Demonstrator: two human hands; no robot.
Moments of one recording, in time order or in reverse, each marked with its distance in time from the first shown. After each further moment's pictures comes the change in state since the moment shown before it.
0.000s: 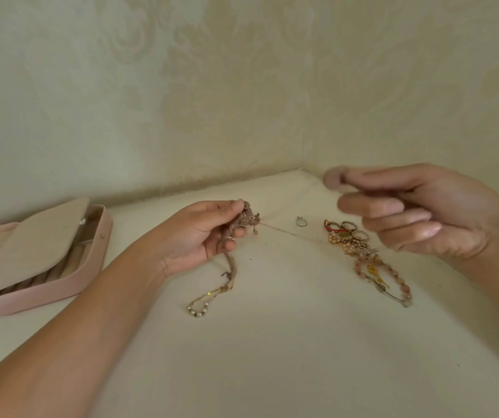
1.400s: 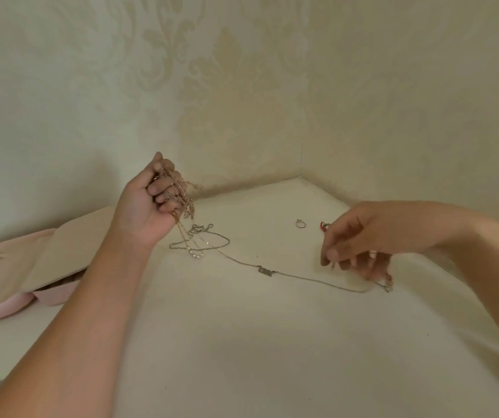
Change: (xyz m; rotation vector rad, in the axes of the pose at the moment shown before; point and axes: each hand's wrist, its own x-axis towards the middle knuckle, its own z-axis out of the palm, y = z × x) left_hand -0.022 0.043 -0.049 -0.493 0.107 0.347; right_hand -0.006 0.016 0.038 -1.304 0.612 0.364
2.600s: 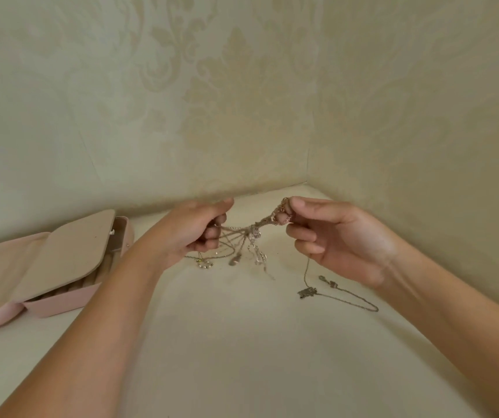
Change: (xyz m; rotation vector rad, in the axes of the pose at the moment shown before) left_hand -0.006 -0.026 0.021 1.013 0.161 -0.285; right_hand 0.046 -0.035 0.041 1.100 0.082 -0.465
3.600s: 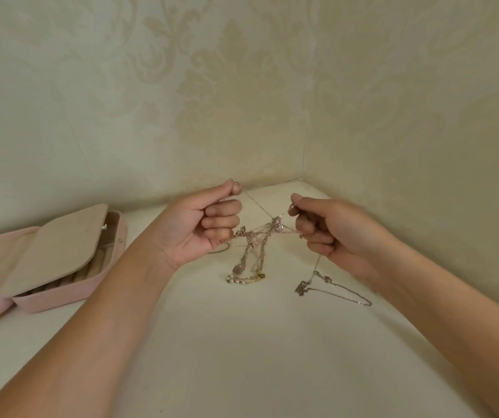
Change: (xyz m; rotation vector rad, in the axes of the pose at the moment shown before) left_hand 0.003 -0.001 0.008 -0.826 -0.568 0.095; right_hand 0.009 0.007 -0.015 -0.246 0.328 0.089
